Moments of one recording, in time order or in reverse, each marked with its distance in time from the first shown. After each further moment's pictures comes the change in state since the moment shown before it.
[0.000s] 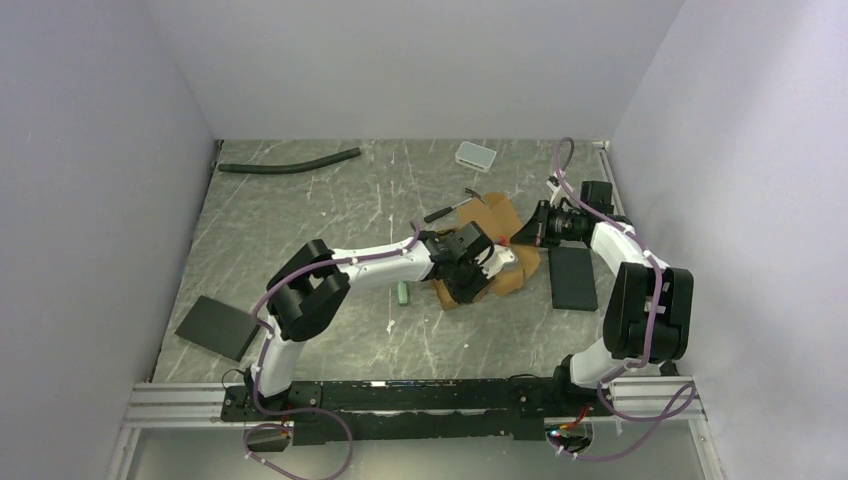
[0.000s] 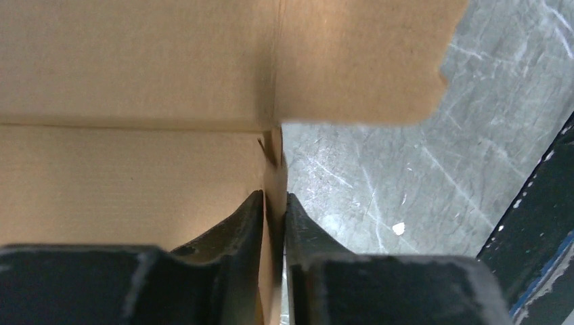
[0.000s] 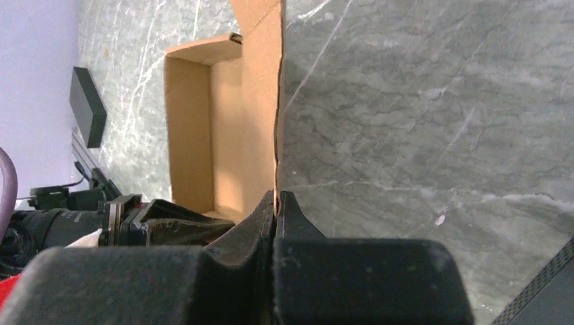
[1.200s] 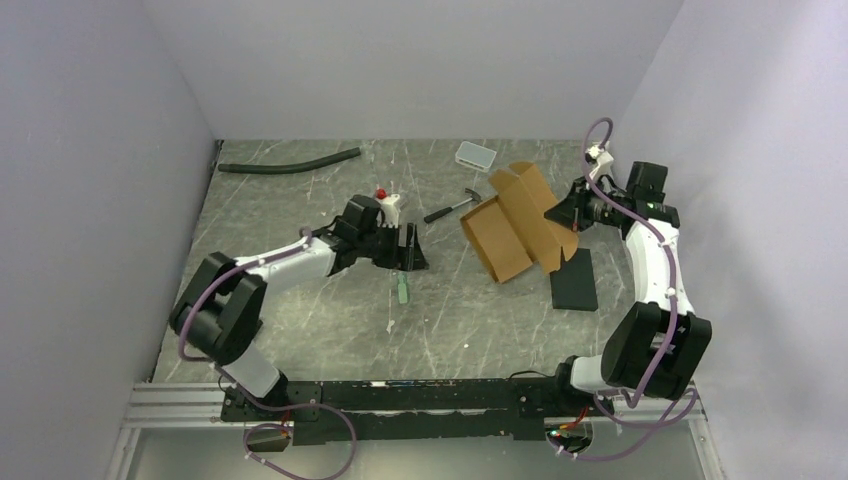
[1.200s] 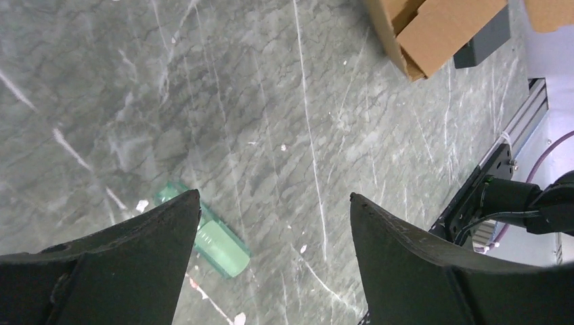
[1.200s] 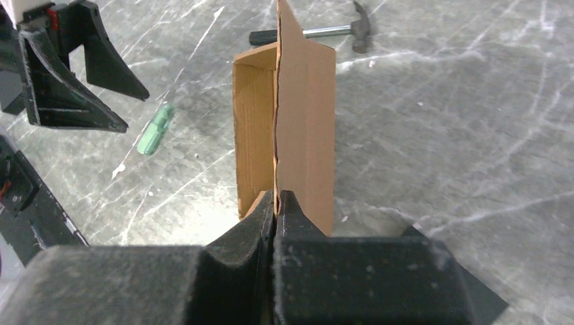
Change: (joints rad) left arm 0.447 -0.472 -0.632 0.498 0.222 -0.536; right arm -0.143 -0.175 0.200 -0.266 -0.100 -0.435
